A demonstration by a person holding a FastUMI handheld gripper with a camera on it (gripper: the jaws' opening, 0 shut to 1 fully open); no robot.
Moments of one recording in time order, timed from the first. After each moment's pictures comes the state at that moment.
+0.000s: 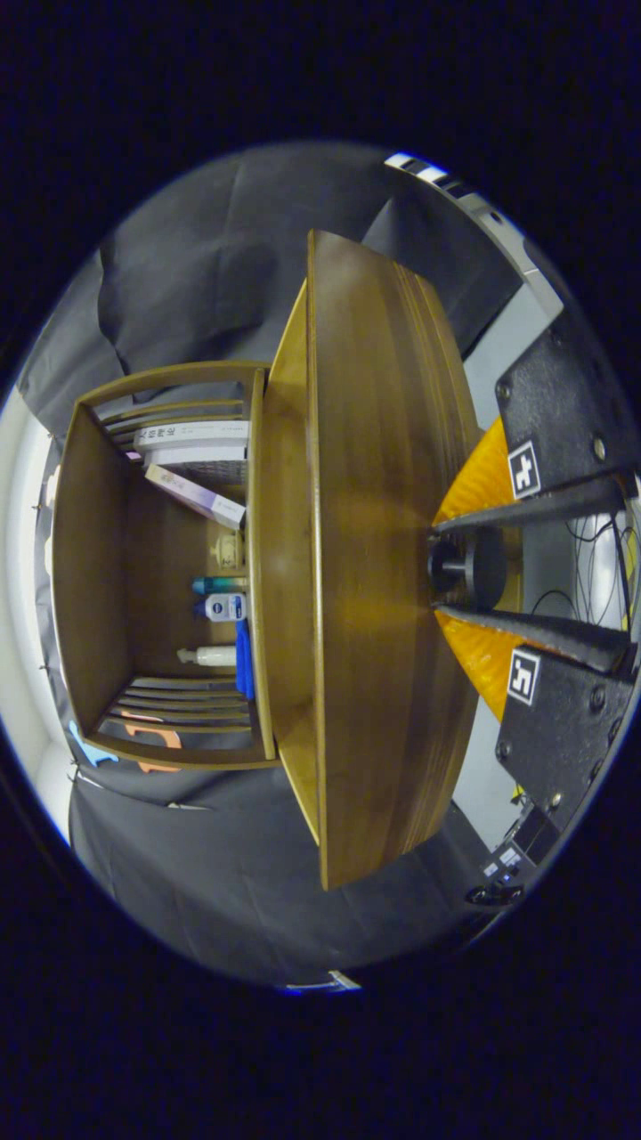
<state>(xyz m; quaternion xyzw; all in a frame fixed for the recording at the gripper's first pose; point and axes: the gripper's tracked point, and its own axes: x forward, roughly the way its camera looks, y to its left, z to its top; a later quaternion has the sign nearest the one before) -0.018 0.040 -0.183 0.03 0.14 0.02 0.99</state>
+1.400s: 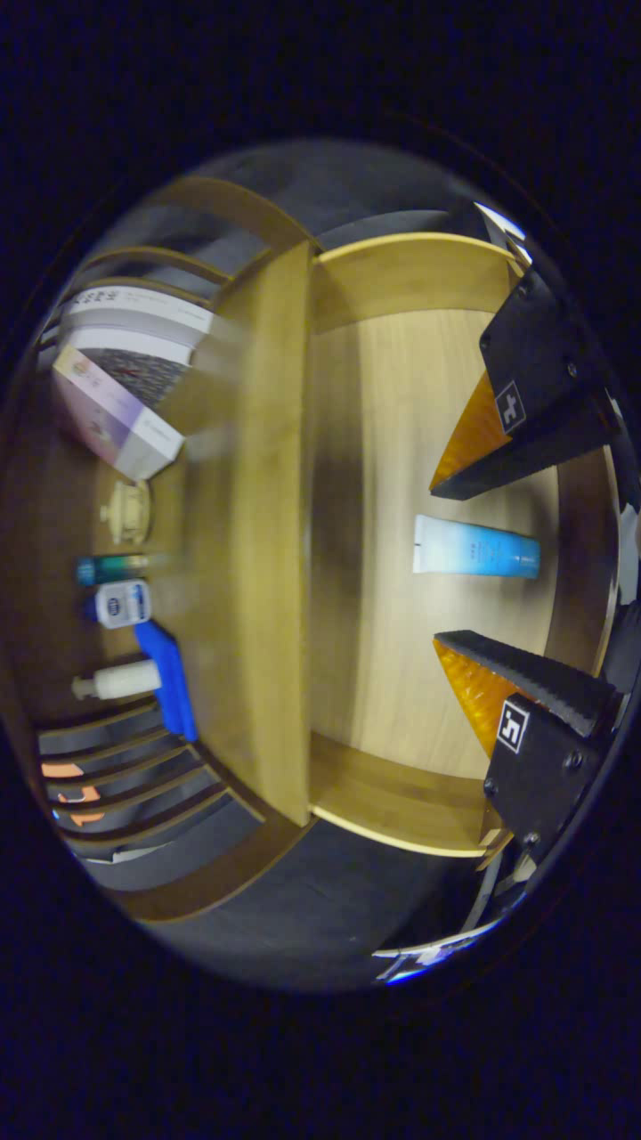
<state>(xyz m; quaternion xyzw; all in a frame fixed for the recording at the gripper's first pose) 0.125 0.048 -0.118 0.00 0.49 0.03 0.87</state>
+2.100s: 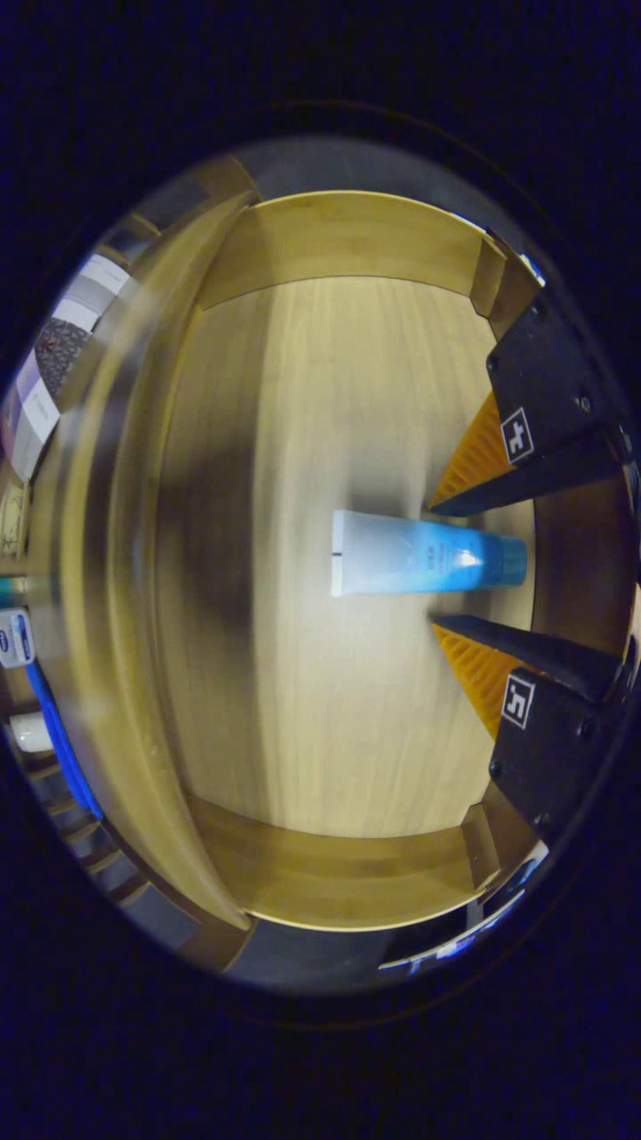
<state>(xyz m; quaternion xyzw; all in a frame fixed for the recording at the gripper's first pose) 0.106 0.048 -0.179 0.01 0.63 -0.02 0.78</state>
